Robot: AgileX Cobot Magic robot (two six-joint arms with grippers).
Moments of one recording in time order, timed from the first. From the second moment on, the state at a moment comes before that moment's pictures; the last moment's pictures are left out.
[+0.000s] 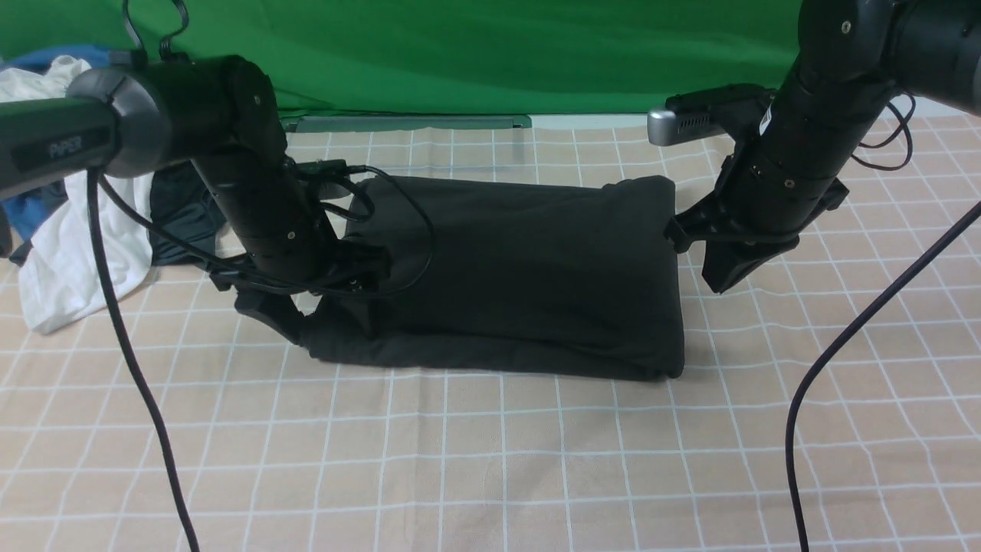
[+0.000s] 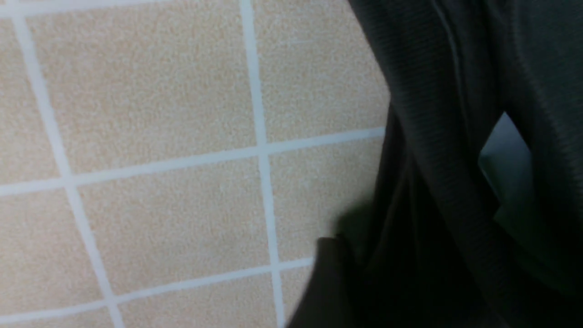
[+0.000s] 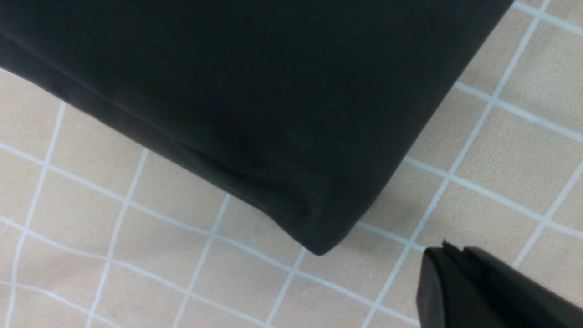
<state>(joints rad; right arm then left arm) 0.30 1.92 -1.59 0.13 1.13 -0.09 -0.19 2.06 -1.50 -0.23 1.08 0.04</state>
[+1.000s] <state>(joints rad) 0.32 1.99 -1.59 0.31 1.16 -0.15 -0.20 1.79 -1.25 -0.13 1.08 0.00</state>
